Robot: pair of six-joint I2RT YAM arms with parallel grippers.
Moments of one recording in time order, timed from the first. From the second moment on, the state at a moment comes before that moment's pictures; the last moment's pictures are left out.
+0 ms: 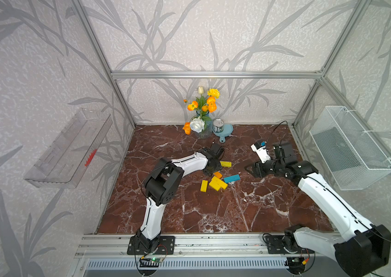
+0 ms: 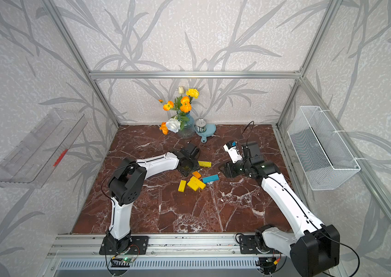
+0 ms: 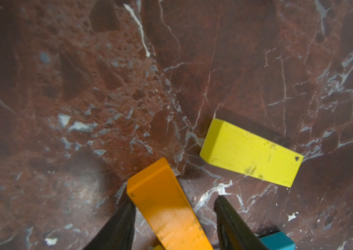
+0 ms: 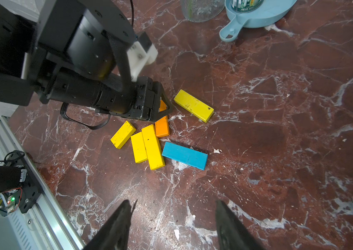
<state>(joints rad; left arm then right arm) -0.67 2.06 1.44 -0.55 -0.05 -0.97 0.30 1.16 0.99 -0.66 -0.43 0.00</state>
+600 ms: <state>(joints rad) -0.67 2.06 1.45 -0.59 -0.02 -0.96 0.27 1.12 0.97 -0.65 -0.50 0.04</state>
